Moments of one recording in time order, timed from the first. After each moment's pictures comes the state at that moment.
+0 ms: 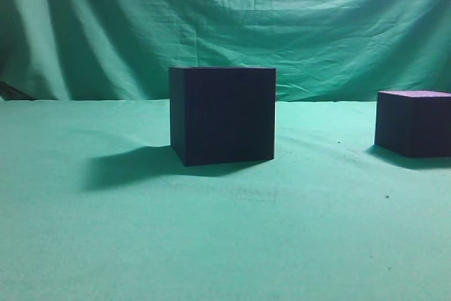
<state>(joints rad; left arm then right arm) -0.17 -0.02 0.02 0.09 0.36 -0.03 0.08 -0.01 0.03 0.20 -0.03 -0.02</state>
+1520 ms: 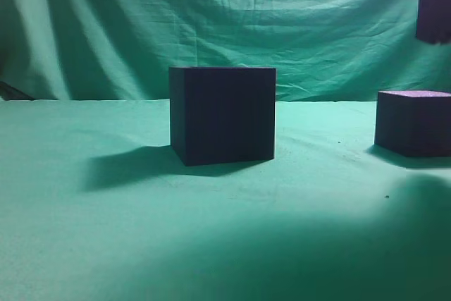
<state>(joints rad) -0.17 -0.02 0.02 0.09 0.36 -0.03 0.34 1.46 -1.00 0.04 0.80 -0.13</state>
